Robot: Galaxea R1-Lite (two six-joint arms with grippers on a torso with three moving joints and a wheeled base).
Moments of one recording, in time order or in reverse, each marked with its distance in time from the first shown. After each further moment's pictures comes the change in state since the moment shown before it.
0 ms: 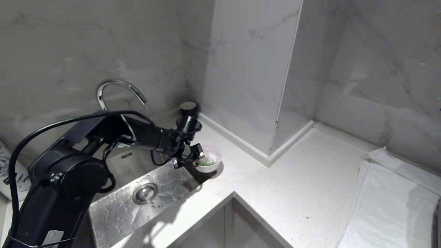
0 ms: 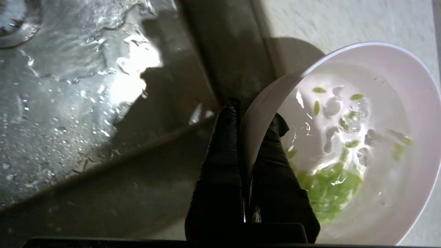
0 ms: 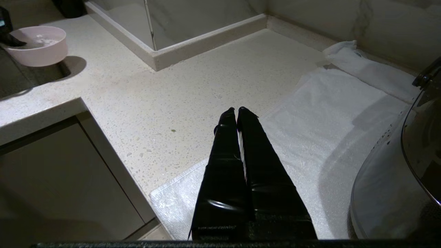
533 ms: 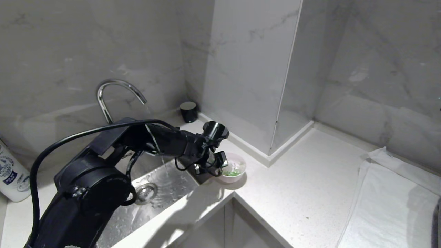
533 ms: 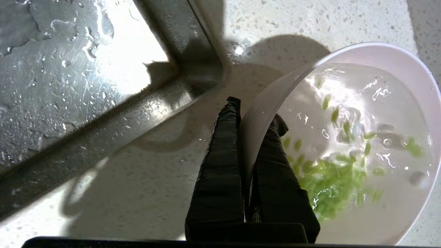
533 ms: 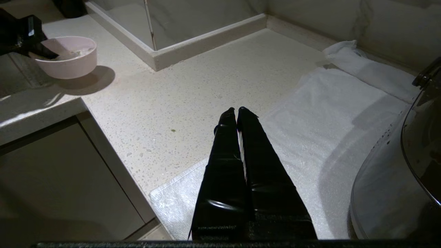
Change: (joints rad) left arm -0.155 0.047 -0.121 0.117 0.009 -0.025; right arm 0.000 0.000 0.000 0.000 0.000 0.000
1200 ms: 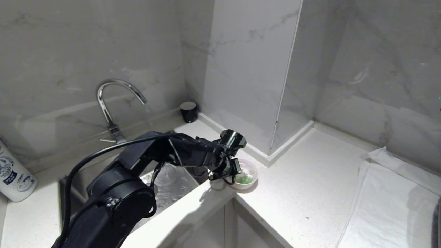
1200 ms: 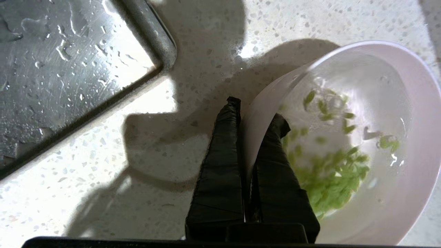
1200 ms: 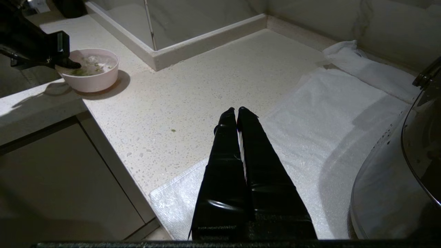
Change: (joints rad) left arm -0.092 0.108 -0.131 0.038 0.056 -0.005; right arm 0.000 0.000 0.000 0.000 0.000 0.000
